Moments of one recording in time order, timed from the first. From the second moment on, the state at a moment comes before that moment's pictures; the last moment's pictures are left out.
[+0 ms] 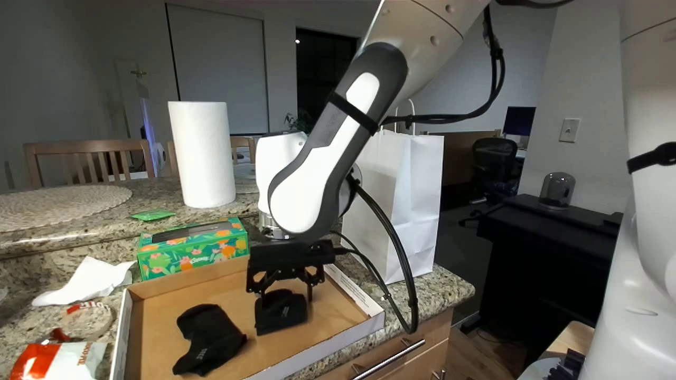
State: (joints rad) arm 0.25 0.26 0.20 -2.37 -0.18 2.66 0.98
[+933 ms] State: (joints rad) arm 0.27 0.24 0.17 -2.34 -0.09 2.63 0.87
